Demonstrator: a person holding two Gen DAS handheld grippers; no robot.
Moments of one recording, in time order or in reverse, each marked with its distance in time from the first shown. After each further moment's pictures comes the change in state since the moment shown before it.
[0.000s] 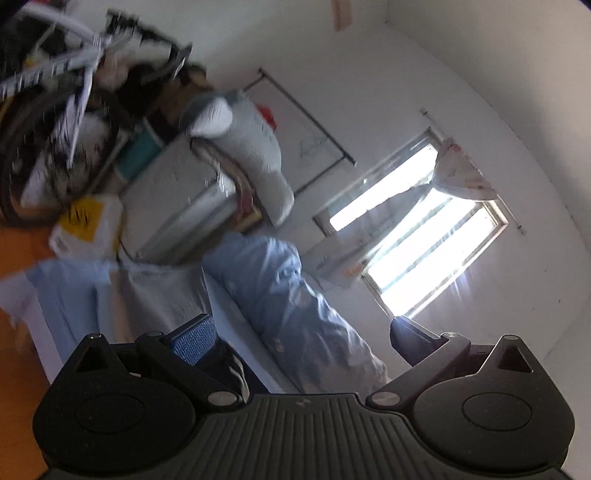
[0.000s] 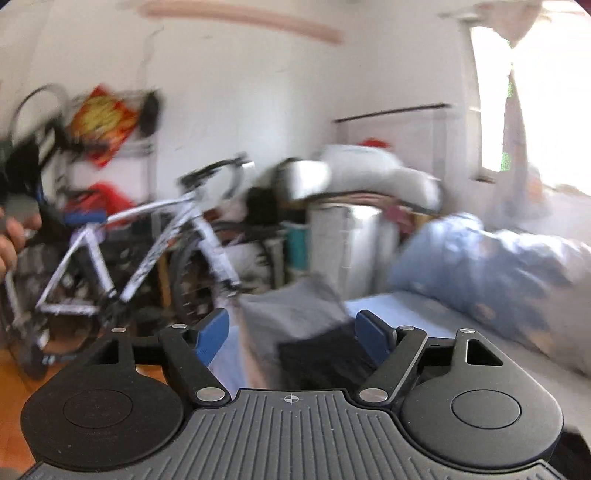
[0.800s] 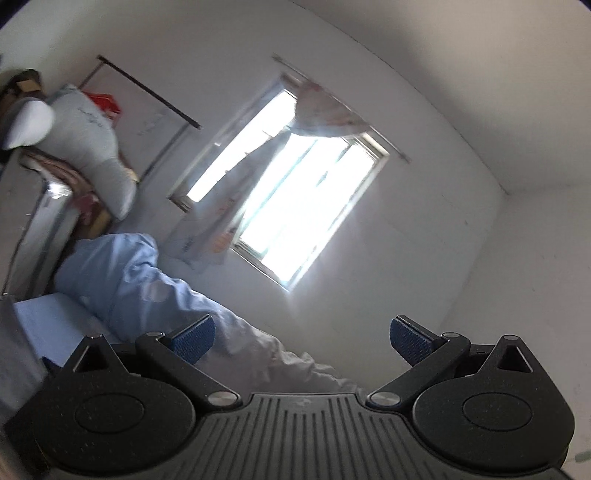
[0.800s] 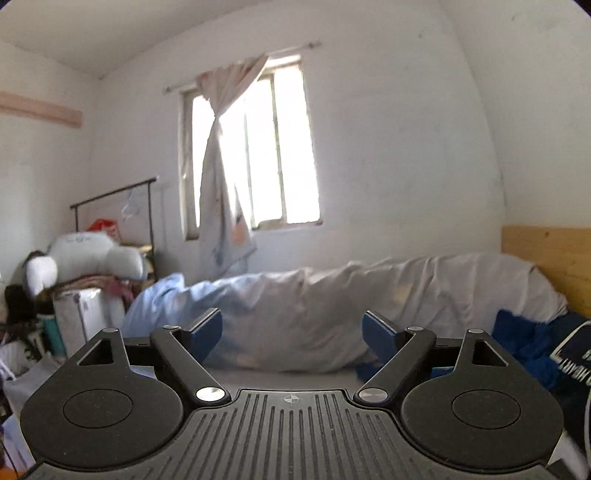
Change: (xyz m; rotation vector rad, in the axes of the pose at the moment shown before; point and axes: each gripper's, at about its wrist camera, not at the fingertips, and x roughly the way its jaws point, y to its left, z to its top) left arm 0.097 -0.227 -0.024 0.300 0.109 -0.356; right arm -0.272 -0.207 -0.023 0.215 -0.248 -0.765
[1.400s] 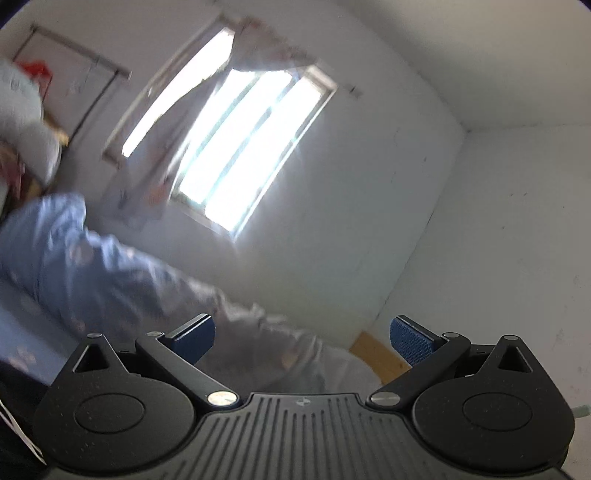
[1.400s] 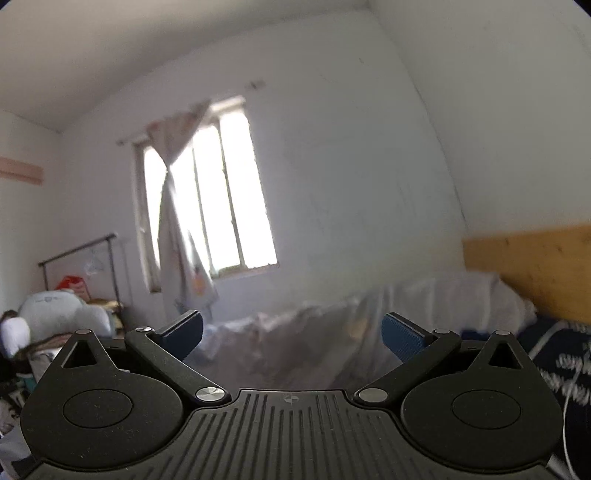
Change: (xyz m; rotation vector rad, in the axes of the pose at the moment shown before) left arm 0.111 -0.049 -0.078 0.051 0.187 -0.118; right arm 0.013 -0.111 0.013 0.148 -0.086 -0.096
